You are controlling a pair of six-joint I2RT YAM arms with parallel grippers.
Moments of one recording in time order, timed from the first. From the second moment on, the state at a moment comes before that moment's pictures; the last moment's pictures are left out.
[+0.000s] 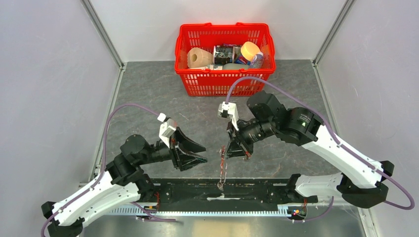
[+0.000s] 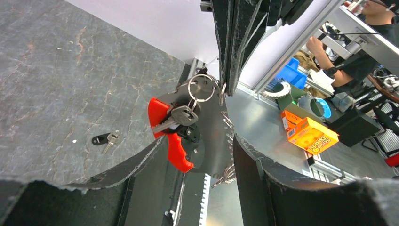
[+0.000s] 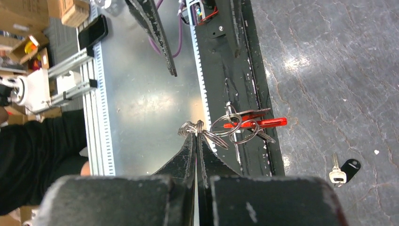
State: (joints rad) left arm -0.92 0.50 0.62 -0.06 0.47 -0.49; right arm 0.98 1.19 1.51 -1.00 -0.61 0.14
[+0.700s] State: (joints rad) left arm -0.92 0.60 0.54 0.31 0.61 -0.66; right arm 1.06 1.27 1.61 -1.05 -0.62 0.01
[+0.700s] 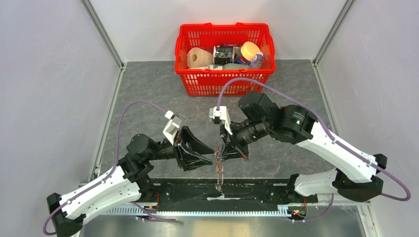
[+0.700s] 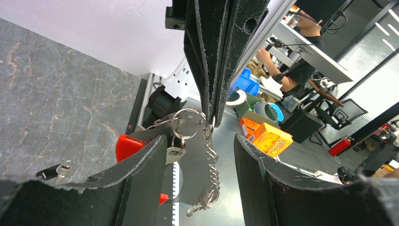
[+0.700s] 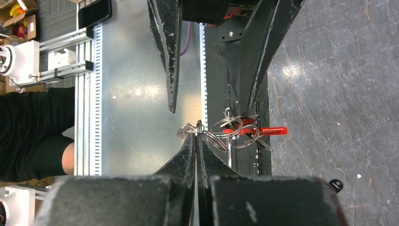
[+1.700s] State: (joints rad) left arm -0.92 0.60 0.50 0.50 0.66 -0.77; right arm 1.06 1.28 1.63 -0.95 -0.57 0.09
